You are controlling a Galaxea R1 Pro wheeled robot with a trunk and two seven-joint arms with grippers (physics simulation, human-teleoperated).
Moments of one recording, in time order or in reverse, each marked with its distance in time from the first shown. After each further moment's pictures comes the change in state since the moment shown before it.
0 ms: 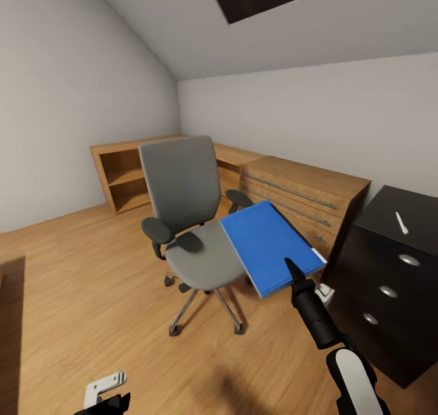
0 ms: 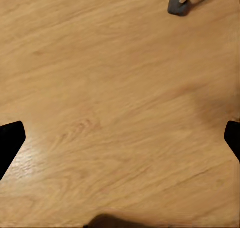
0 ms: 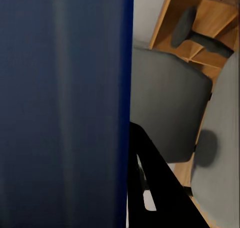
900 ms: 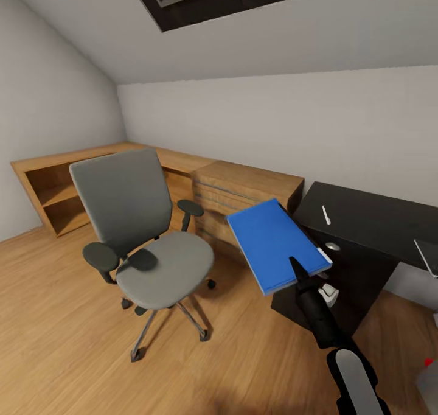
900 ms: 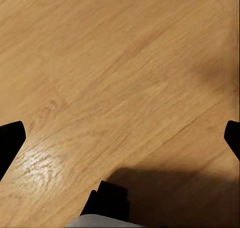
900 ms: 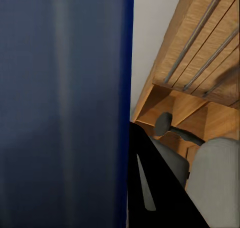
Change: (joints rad) left arm 0.000 -0.022 -0.135 0.516 -0.034 -0.455 -0.015; right arm 0.001 -0.002 0.002 -0.002 0.014 -0.069 -0.006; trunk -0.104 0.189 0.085
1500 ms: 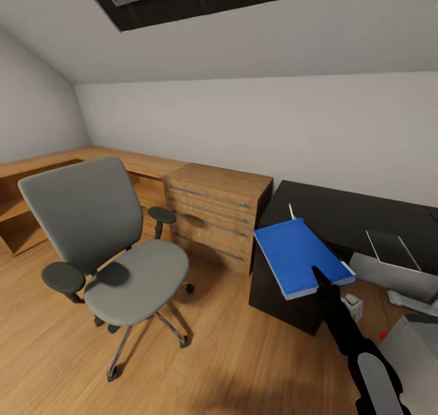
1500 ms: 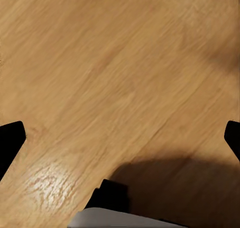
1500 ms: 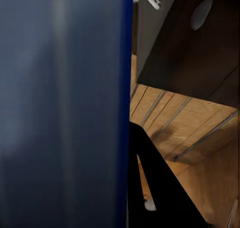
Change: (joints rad) left arm 0.000 -0.039 0.000 0.070 -0.089 -0.098 0.002; right arm 0.000 -0.017 -0.134 -0.001 -0.012 0.008 -0.194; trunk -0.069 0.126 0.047
